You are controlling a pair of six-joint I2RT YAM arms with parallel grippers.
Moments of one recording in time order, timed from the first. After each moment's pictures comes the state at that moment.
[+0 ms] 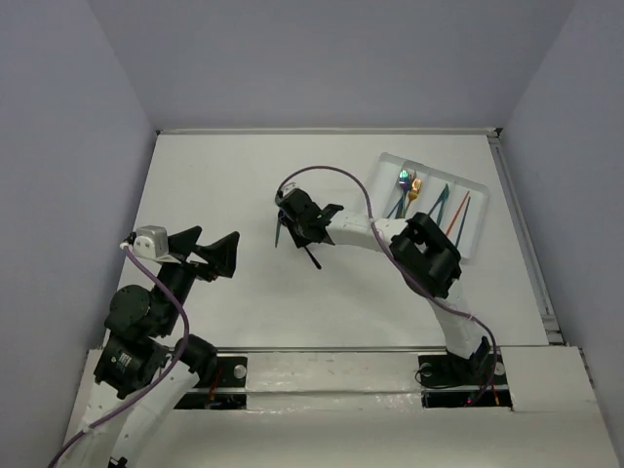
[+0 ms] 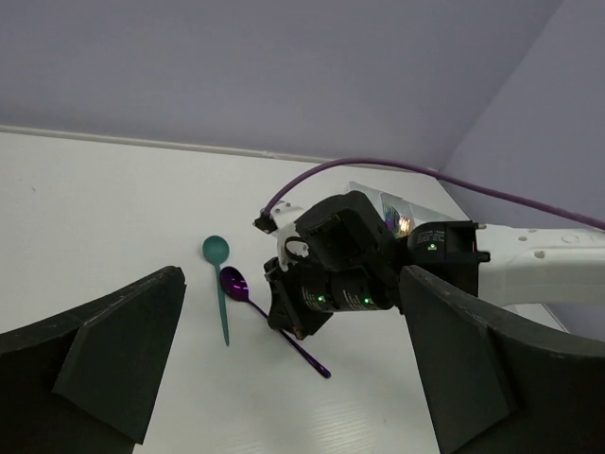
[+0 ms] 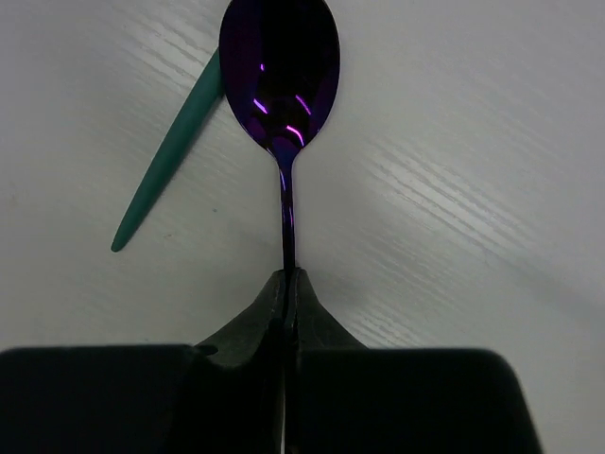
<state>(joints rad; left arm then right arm) -0.50 0.24 0.70 -0.32 -0.17 -0.34 0.86 2.19 1.64 -0.36 0.24 0.25</state>
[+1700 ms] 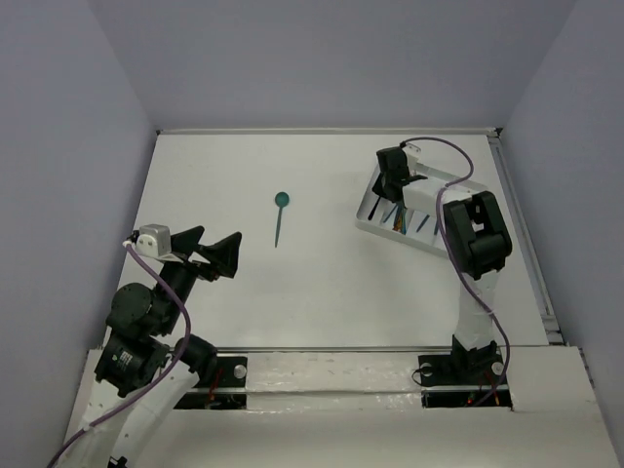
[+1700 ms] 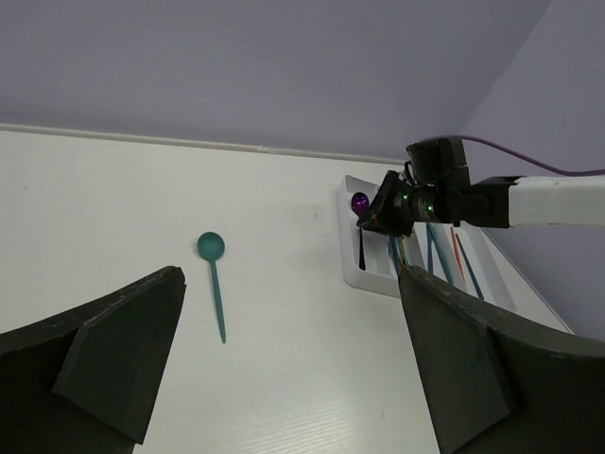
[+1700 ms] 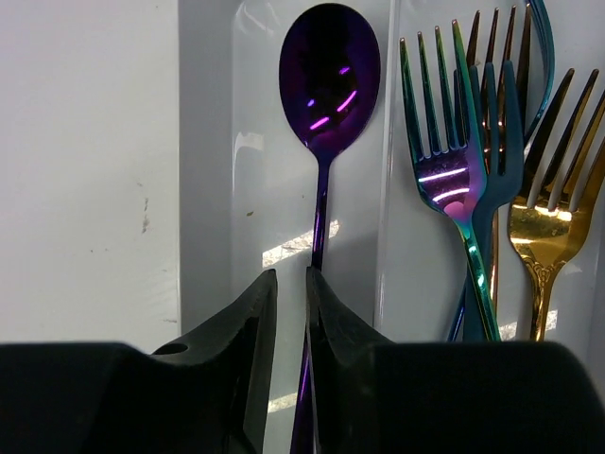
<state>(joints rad) -0.50 0.25 0.70 -0.32 -0.16 -0.34 0.33 2.08 1.43 -0.08 0.37 0.66</state>
